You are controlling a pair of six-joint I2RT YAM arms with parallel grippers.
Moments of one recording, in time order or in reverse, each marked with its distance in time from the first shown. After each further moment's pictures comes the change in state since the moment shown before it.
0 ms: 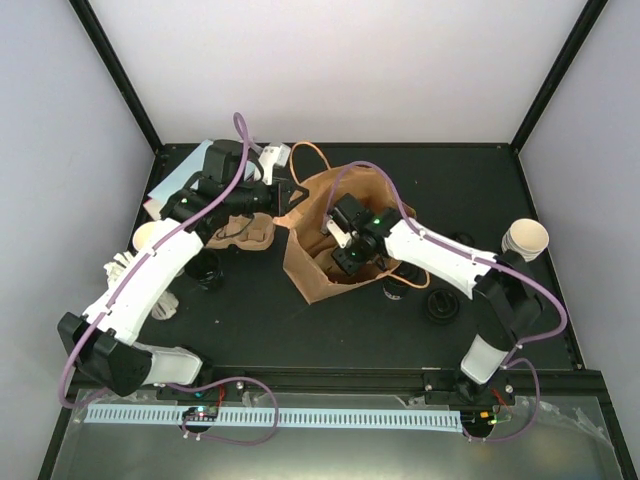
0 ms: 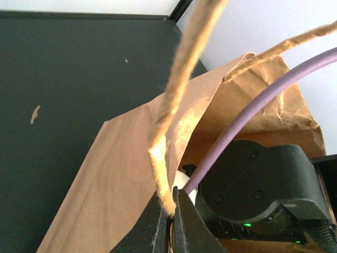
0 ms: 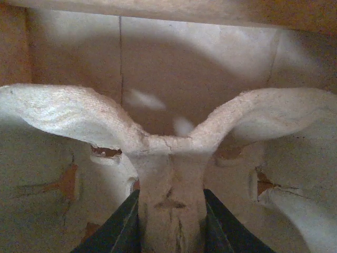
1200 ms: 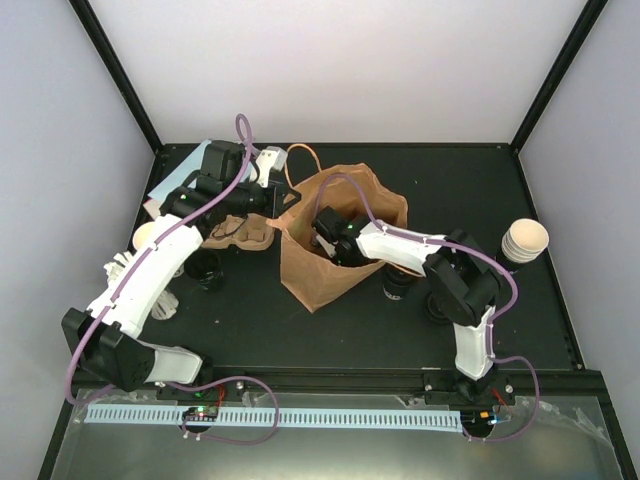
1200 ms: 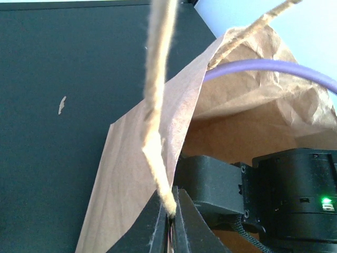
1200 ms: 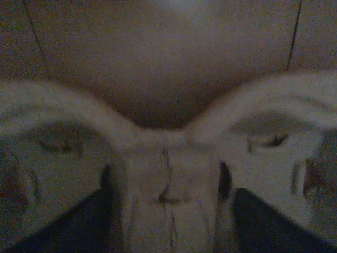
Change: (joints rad) left arm 0.066 0.024 -0.031 -0.050 0.029 0.121; right arm 0.017 0.272 0.069 0.030 0.021 0.018
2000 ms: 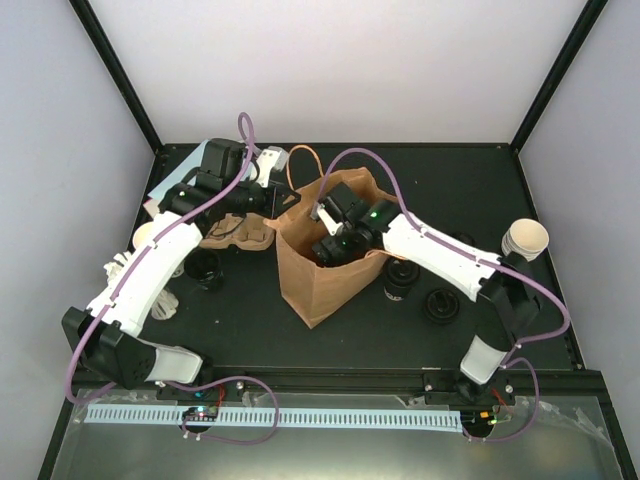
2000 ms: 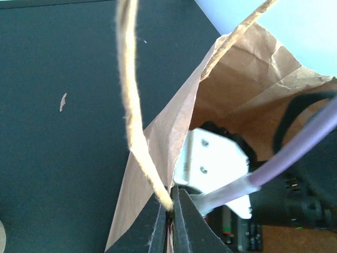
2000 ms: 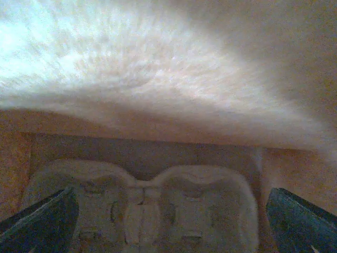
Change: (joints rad) left arm 0.000 0.012 0.037 -0.054 0.005 0.042; right arm 0.019 -0.227 0.063 -0.057 0.005 0.000
